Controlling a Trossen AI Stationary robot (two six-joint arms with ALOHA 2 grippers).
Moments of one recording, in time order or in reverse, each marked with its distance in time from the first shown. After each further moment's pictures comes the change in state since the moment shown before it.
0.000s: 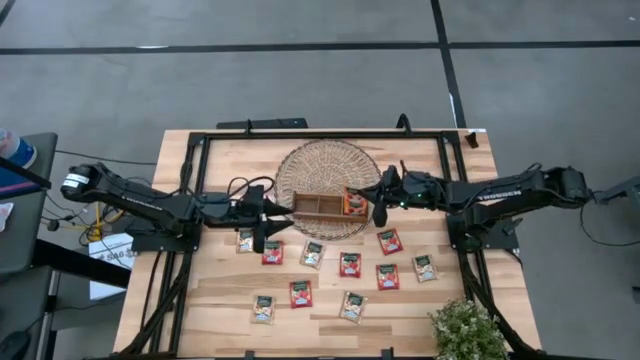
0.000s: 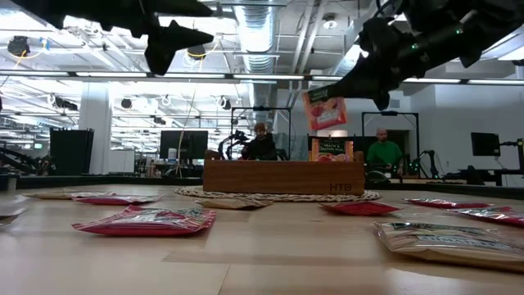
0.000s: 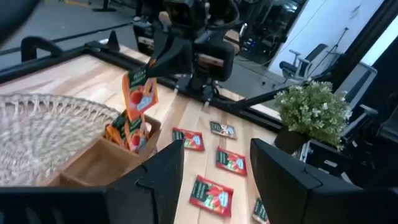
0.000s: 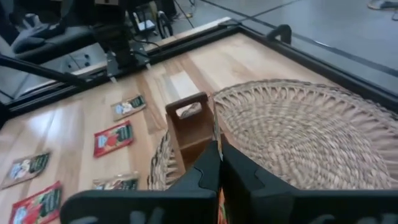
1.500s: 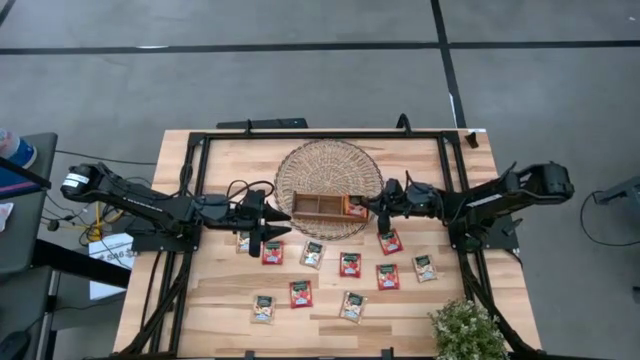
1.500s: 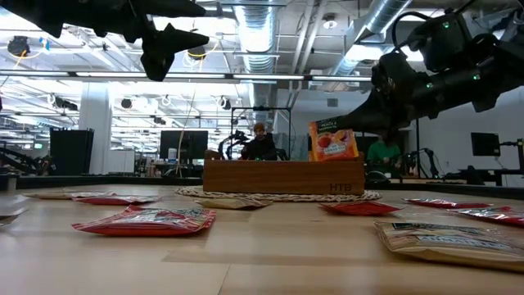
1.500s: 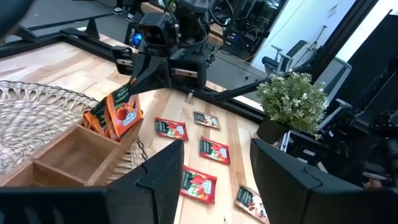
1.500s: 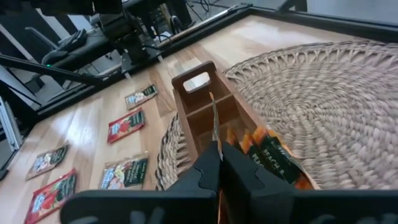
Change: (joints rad) left arm -0.006 -0.003 -0.048 0.055 0.071 -0.027; right arm -0.016 0.181 -0.252 0.505 -0.079 0.105
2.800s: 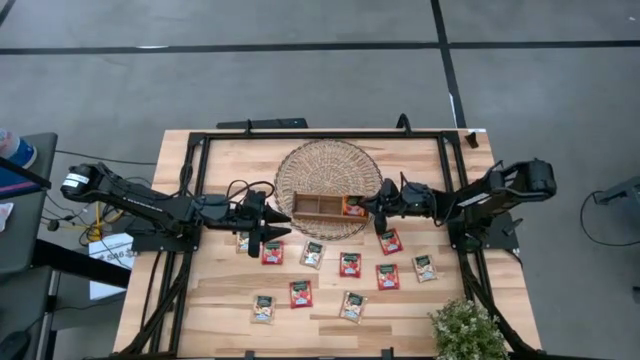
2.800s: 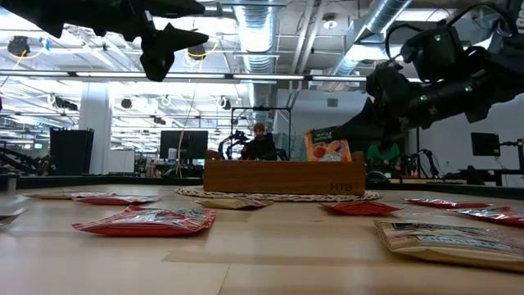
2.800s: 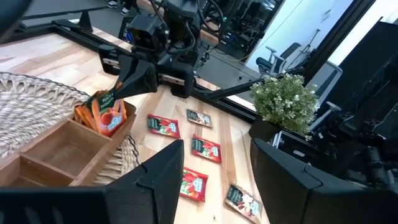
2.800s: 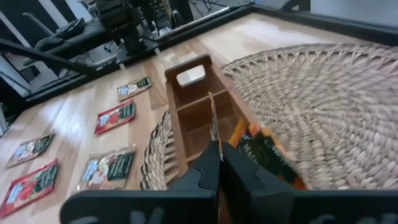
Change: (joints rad) left arm 0.000 0.000 0.000 0.003 0.025 -0.043; right arm -0.021 0.146 0.000 0.138 -0.038 -0.071
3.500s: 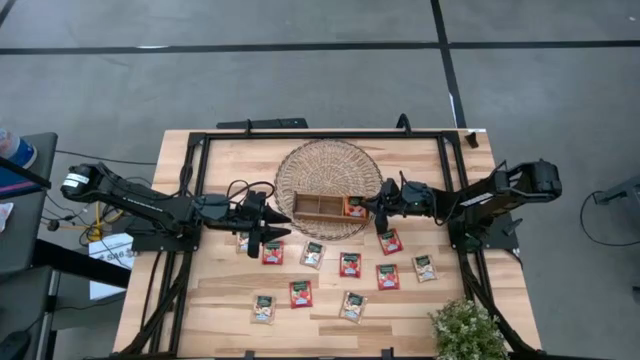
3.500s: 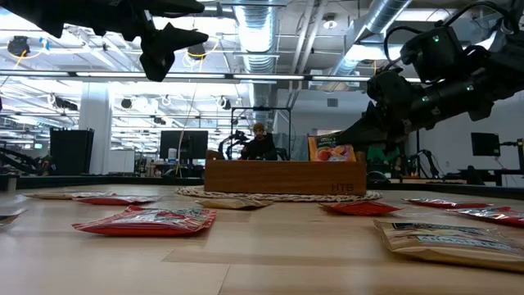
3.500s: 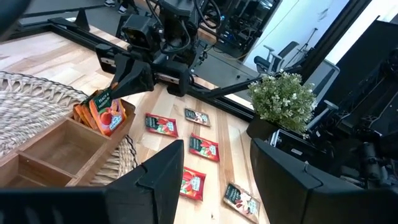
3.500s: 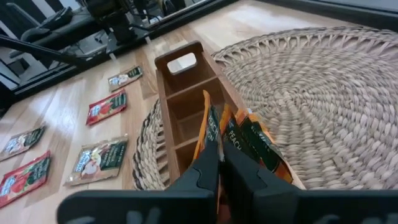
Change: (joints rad) left arm 0.000 0.000 0.000 -0.001 0.010 0.000; right arm -0.012 -0.047 0.000 -0.099 0.005 0.018
